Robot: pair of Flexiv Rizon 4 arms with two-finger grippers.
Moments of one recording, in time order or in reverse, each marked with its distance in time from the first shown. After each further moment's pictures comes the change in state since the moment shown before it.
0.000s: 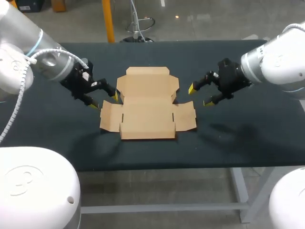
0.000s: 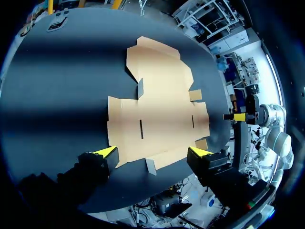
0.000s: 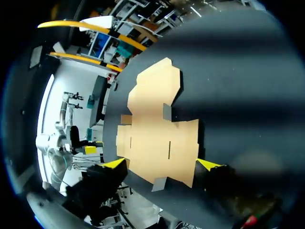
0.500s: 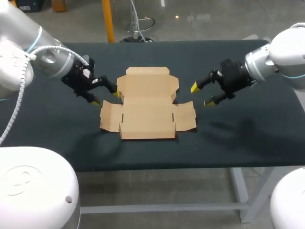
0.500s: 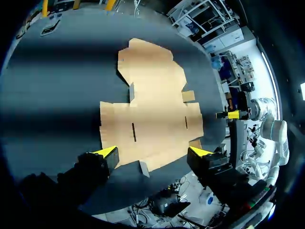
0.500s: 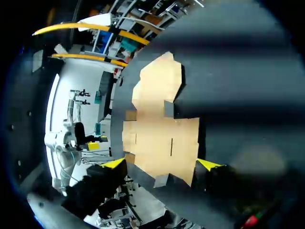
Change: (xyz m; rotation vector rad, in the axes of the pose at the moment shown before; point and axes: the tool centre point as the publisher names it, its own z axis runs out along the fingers) left arm 0.011 -0.007 -0.004 0.000 0.052 0.030; right arm -0.007 0.005 -0.003 0.077 0.092 0.013
